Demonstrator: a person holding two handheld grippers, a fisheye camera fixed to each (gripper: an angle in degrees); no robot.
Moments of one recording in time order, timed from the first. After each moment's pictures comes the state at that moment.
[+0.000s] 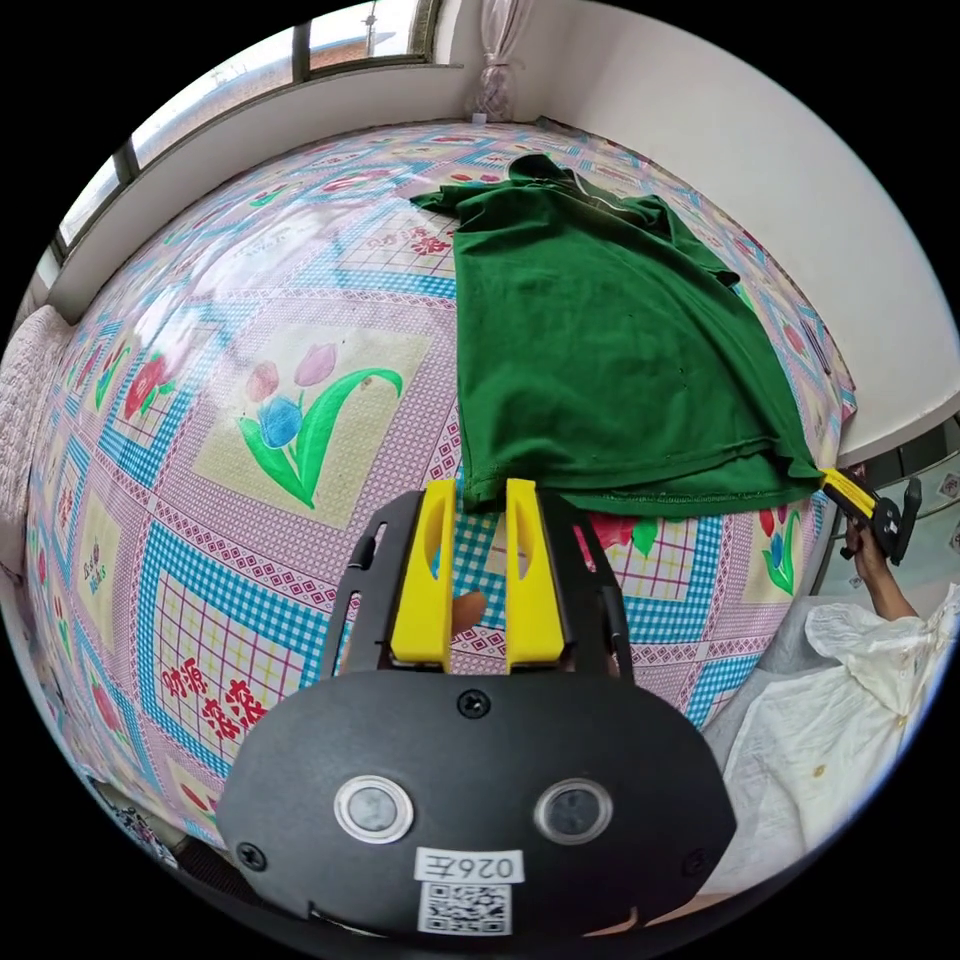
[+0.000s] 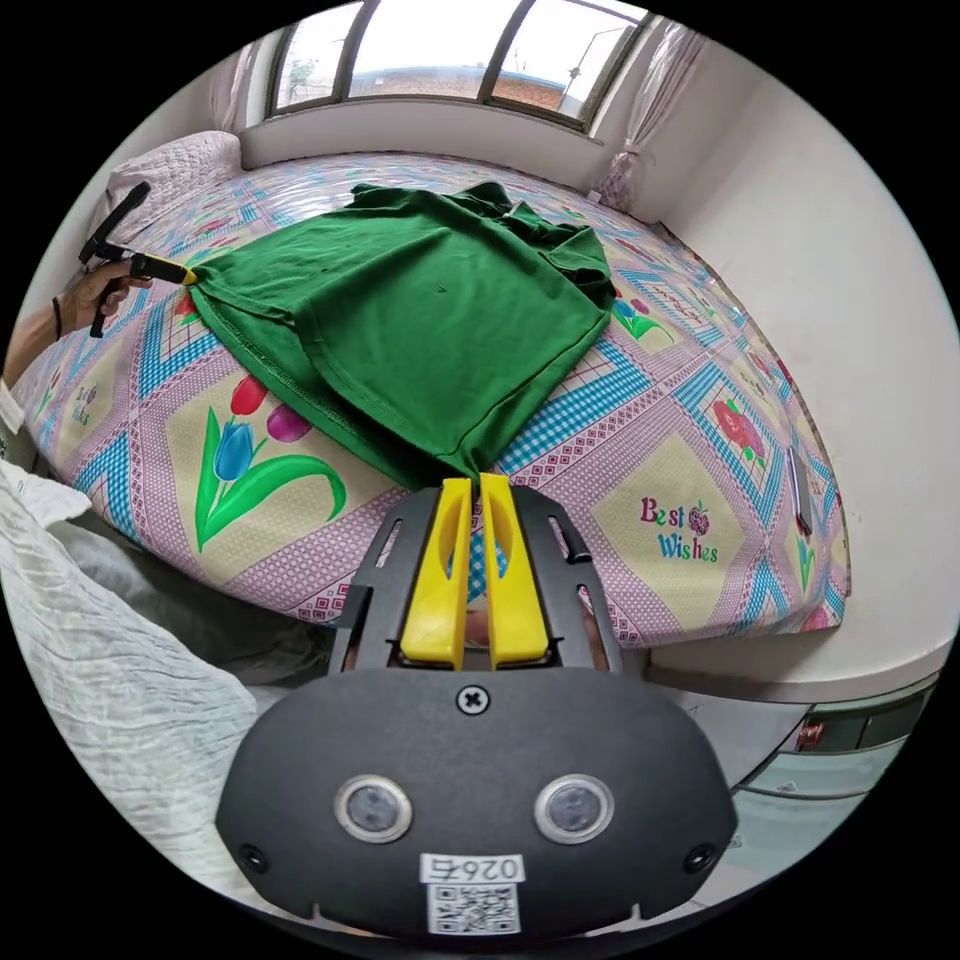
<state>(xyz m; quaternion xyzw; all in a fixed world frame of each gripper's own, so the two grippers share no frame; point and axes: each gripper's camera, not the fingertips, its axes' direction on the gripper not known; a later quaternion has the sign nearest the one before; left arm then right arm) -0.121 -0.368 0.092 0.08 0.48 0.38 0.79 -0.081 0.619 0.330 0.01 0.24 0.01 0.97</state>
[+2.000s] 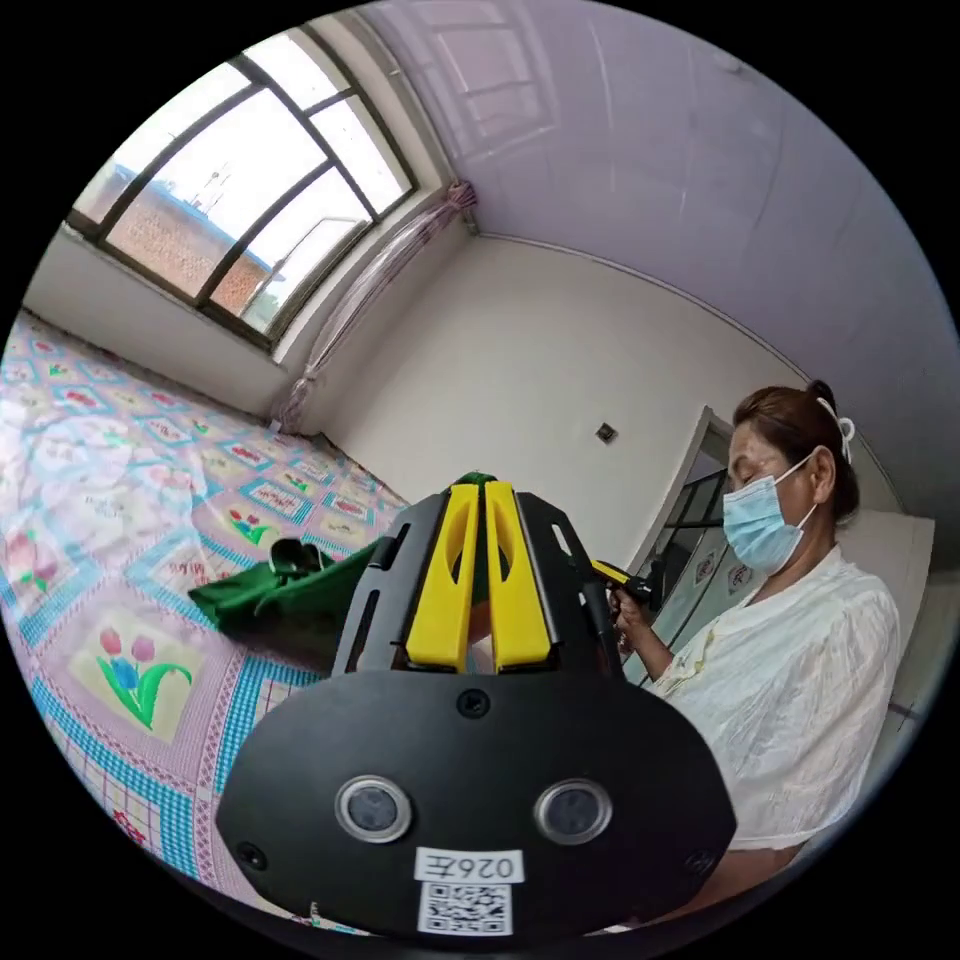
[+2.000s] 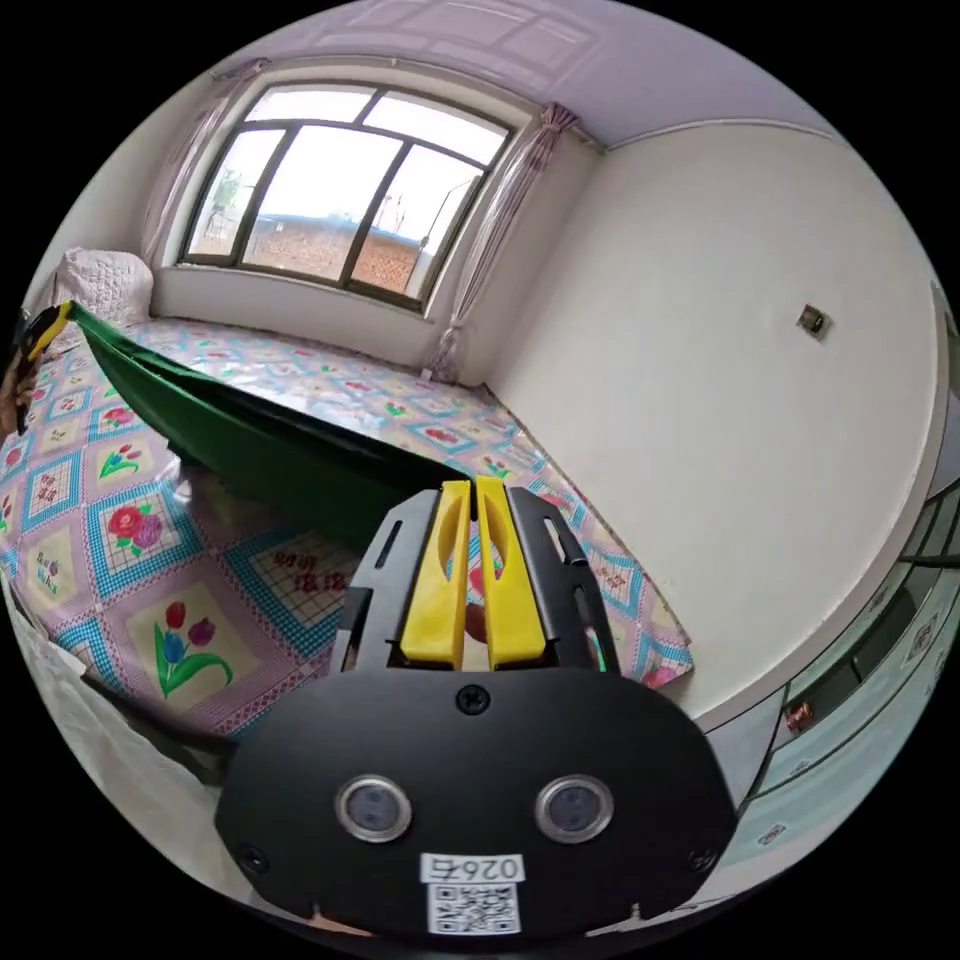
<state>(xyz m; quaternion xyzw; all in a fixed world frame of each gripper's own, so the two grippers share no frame) -0.493 -0.281 0.037 0.33 0.85 0.15 0.39 -0.286 0.779 0.065 0.27 0.43 0.02 0.86</state>
